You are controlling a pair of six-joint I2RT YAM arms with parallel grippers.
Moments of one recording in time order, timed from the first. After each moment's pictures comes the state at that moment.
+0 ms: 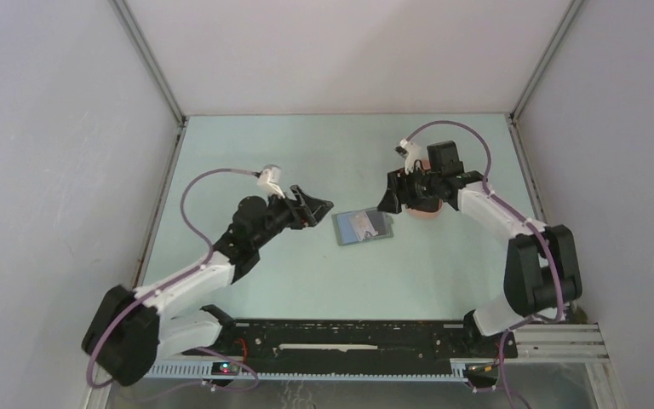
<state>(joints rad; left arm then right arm) -0.56 1.07 0.50 0.41 0.13 -0.71 0.26 1.51 1.06 -0.36 -0.66 -0.02</state>
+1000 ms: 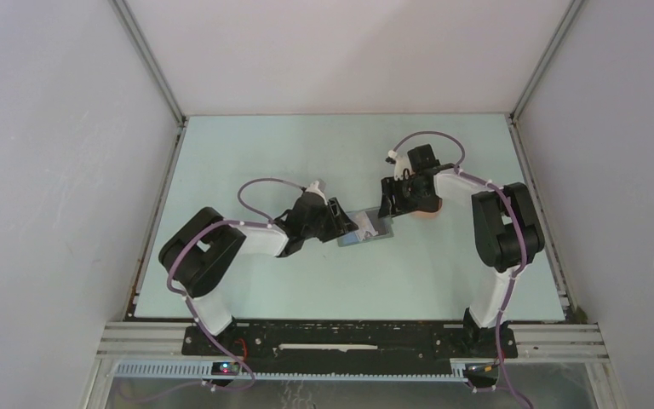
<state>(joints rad) -0.70 1.73 0.73 0.40 0.11 -0.95 0.28 1.88 1.19 -0.41 -0.49 0.06</state>
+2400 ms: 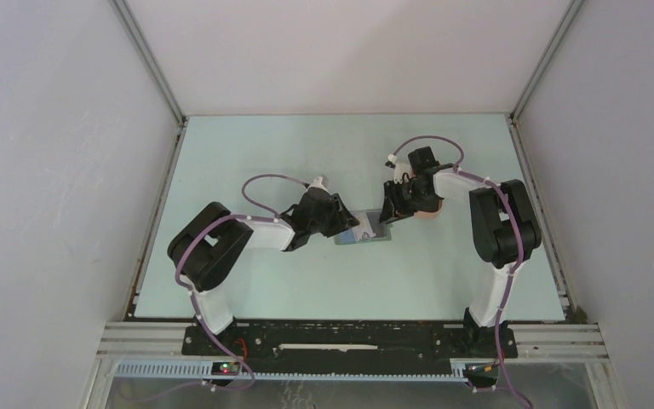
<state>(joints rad) -0.70 1.80 0.81 0.36 0.06 -0.96 0.27 1.92 1.20 -0.47 -0.60 0.07</state>
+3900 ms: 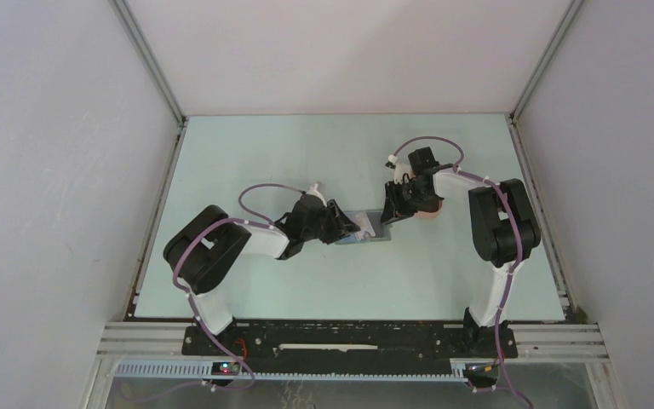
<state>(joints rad) -0.69 1.77 0.70 0.50 0.16 -1.04 0.27 1.93 1.21 -0.47 -0.60 0.07</state>
